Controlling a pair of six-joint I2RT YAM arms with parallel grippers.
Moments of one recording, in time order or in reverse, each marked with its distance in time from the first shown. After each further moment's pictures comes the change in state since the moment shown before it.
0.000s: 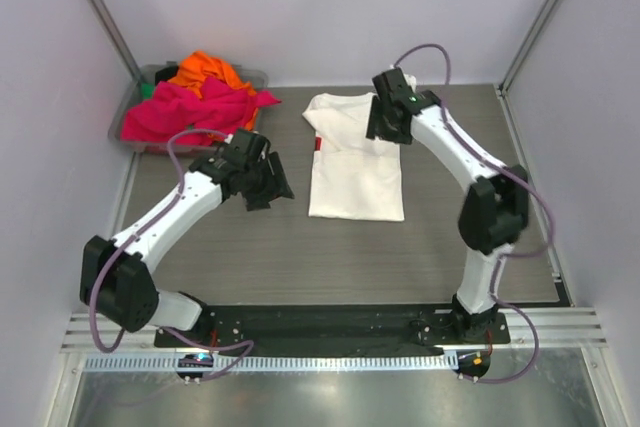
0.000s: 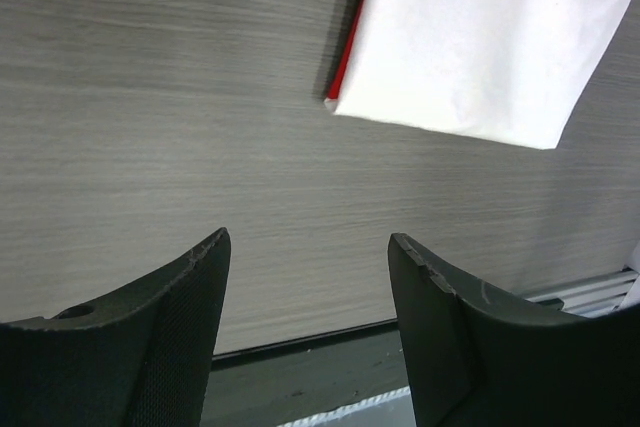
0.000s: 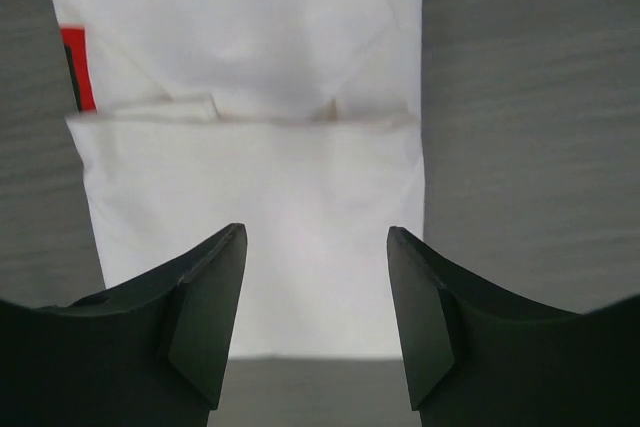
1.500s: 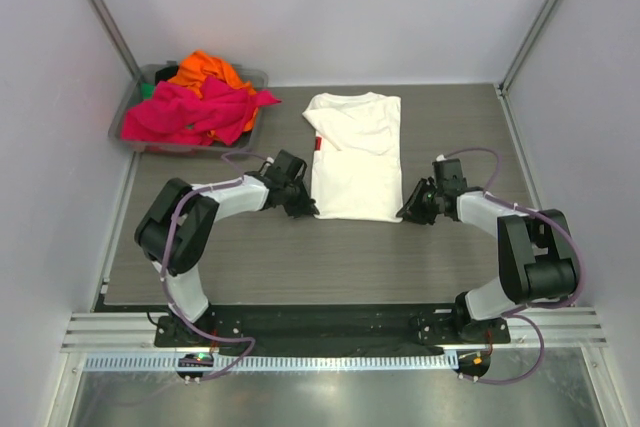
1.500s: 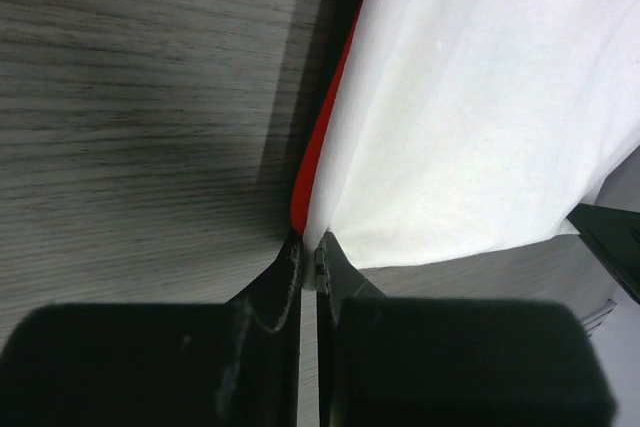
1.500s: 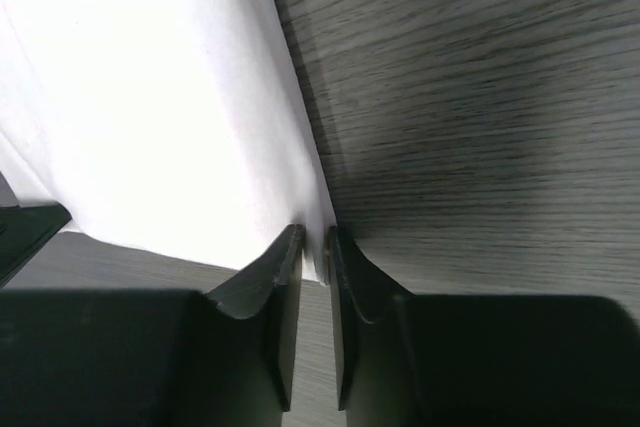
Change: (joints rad) left arm -0.108 0.427 -0.135 0.571 0.066 -0.168; right arm -0.269 -0.495 -1.199 0.672 -0.556 0.171
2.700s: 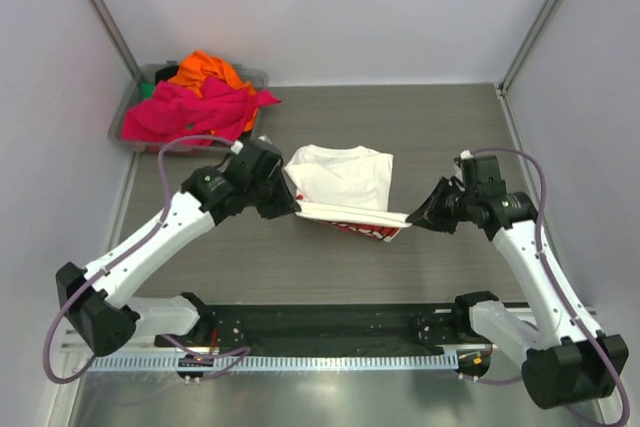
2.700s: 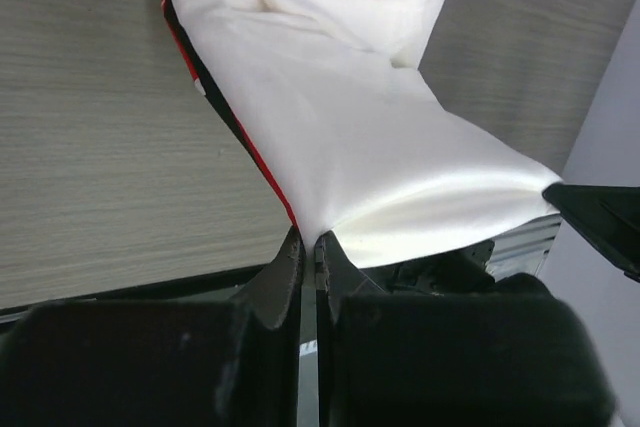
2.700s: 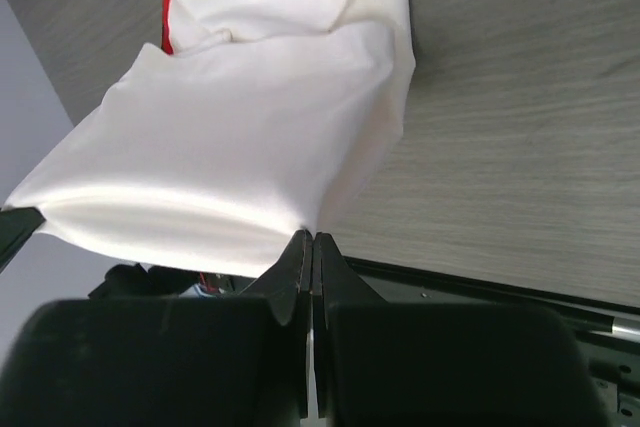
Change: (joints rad) left arm -0.143 -0.592 0.153 -0.648 -0.153 -0.071; right arm 0.018 -0.585 0.180 -0.705 -0.097 0.077
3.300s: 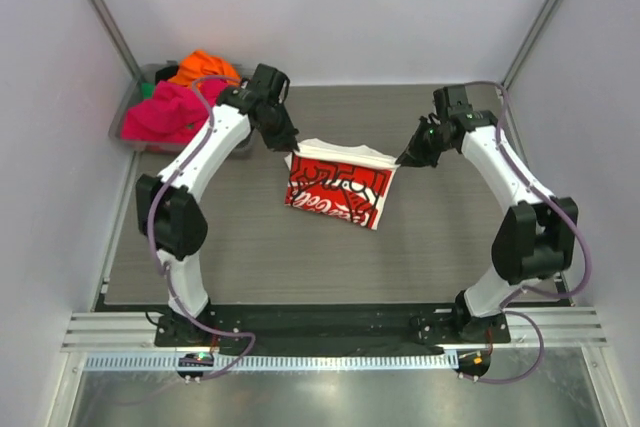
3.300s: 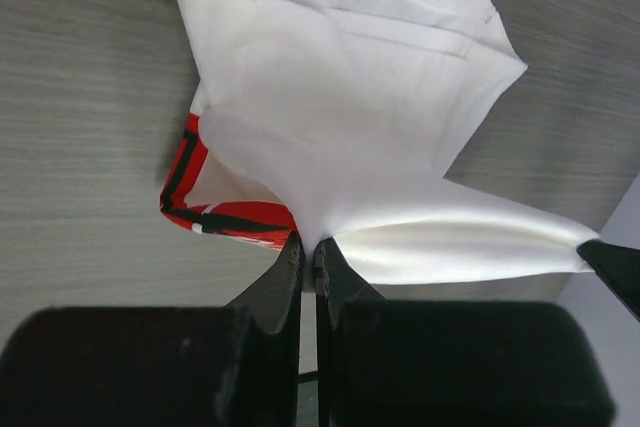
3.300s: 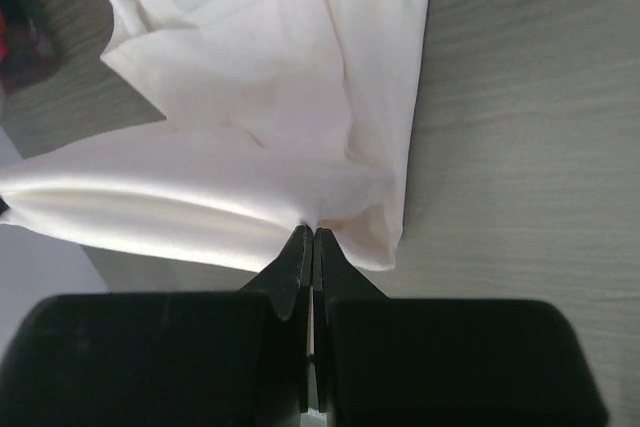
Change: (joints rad) left arm 0.288 0.624 0.637 -0.141 0.081 0.225; right arm -0.002 0.670 0.525 0.069 0.096 -0.077
